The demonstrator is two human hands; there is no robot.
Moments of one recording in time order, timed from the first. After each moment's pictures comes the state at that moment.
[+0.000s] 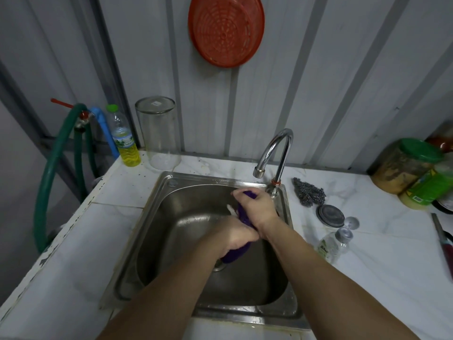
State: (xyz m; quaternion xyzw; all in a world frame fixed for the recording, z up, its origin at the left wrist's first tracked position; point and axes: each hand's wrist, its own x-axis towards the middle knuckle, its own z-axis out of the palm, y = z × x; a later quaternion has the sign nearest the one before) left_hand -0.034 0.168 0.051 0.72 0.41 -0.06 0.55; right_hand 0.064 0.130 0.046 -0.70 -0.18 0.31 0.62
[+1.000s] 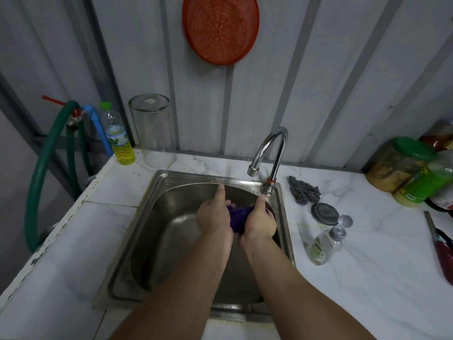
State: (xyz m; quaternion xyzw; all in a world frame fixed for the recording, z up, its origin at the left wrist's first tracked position) left_hand -0.010 0.173 0.048 0.29 0.53 0.32 0.73; right_hand 0.035 0.124 0.027 -0.54 0.21 0.25 0.78
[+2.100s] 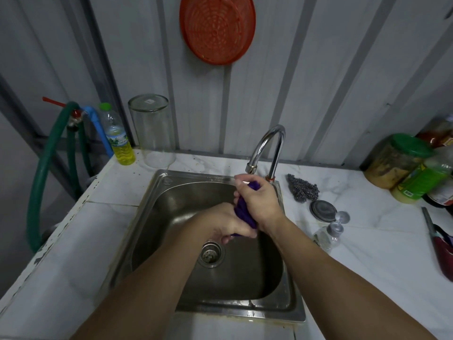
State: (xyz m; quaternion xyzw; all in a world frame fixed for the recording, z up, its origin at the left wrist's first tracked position) left_hand -0.029 0.192 0.061 0.76 0.29 -0.14 0.56; right_hand 0.064 0.115 0.069 -0.62 -0.21 0.31 0.69
